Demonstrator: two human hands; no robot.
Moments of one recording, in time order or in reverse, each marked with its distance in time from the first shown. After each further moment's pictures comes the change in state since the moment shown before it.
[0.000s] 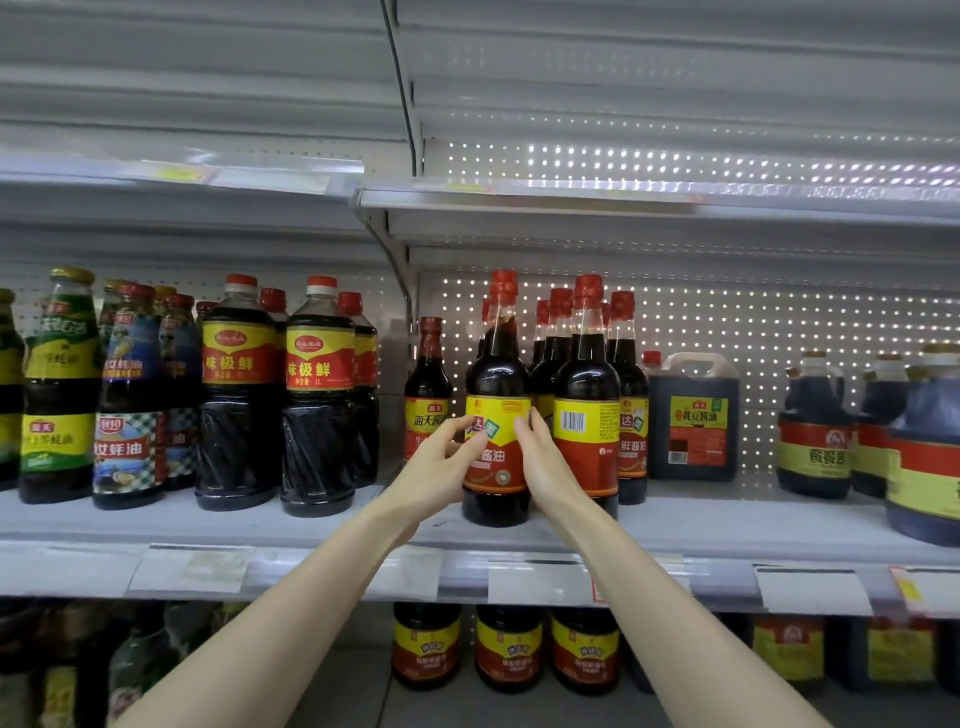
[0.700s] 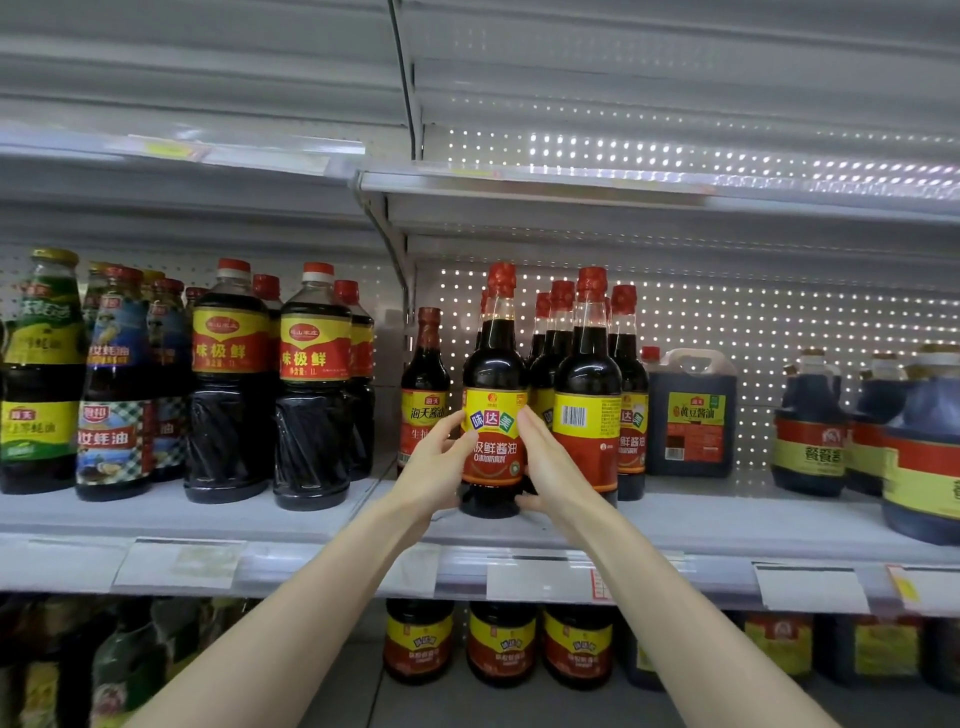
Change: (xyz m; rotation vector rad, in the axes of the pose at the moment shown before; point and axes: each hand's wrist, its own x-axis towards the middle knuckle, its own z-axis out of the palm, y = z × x) left_hand 0.008 -0.009 0.006 -0.179 0.051 -0.051; right_hand -0.014 -0.009 -0.002 0.113 -0.057 0.129
